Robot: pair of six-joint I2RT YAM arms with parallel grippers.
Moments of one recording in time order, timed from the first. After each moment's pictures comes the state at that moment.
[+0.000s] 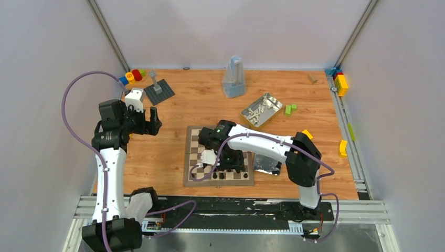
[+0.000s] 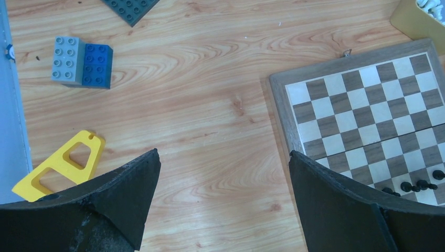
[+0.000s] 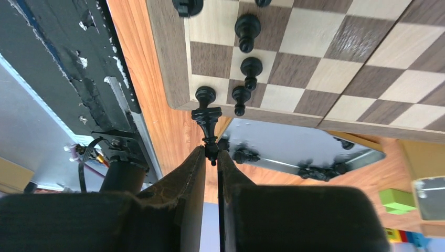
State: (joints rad) left arm 0.22 0.93 1.00 -0.72 0.42 0.21; right arm 1.09 1.91 1.60 -1.40 -0.03 -0.56
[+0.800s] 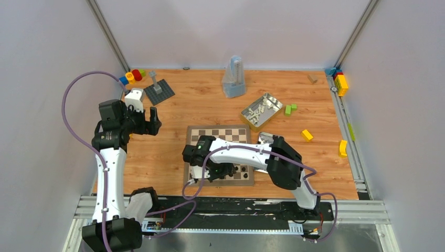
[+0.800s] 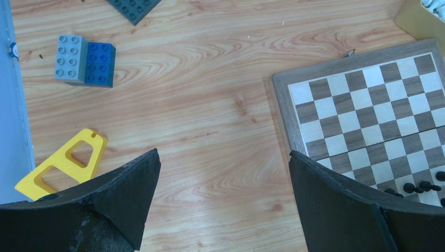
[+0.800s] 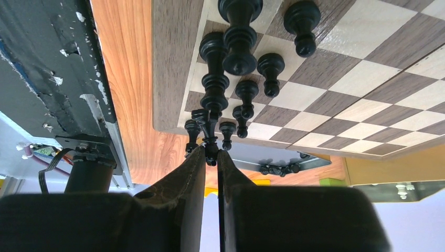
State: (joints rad) left arm 0.22 0.93 1.00 -0.71 0.41 0.21; right arm 1.25 2.08 1.74 -1.42 0.12 -0.60
